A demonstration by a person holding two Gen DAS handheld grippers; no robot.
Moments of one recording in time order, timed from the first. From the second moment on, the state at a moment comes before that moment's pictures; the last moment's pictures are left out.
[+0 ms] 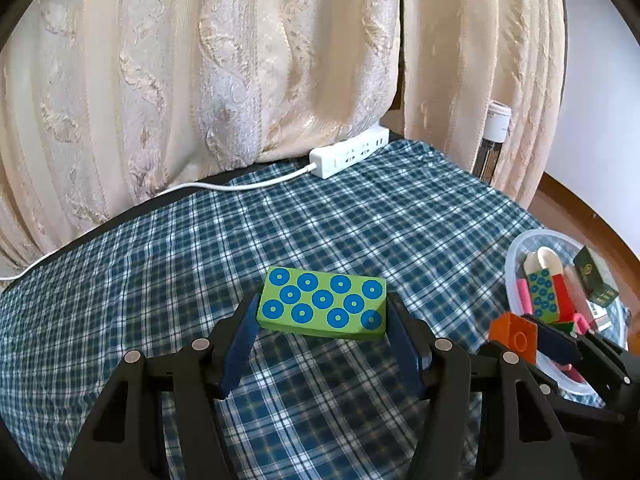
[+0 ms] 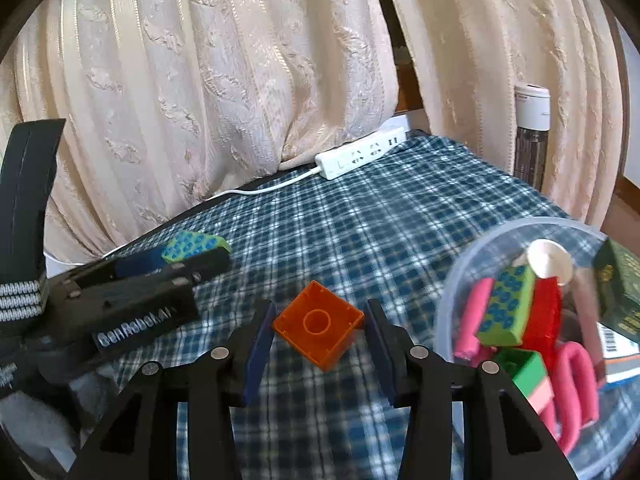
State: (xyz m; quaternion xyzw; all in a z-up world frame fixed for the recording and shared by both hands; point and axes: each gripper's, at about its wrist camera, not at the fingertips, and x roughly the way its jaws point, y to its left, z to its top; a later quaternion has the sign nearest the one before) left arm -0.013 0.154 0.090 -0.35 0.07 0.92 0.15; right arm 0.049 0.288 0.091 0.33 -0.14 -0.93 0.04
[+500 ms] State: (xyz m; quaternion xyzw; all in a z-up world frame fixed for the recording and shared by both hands) left arm 0.003 0.182 0.096 -0.34 0.08 0.92 0.18; right arm 0.107 0.360 0.111 0.28 -0.17 -0.94 -0.03
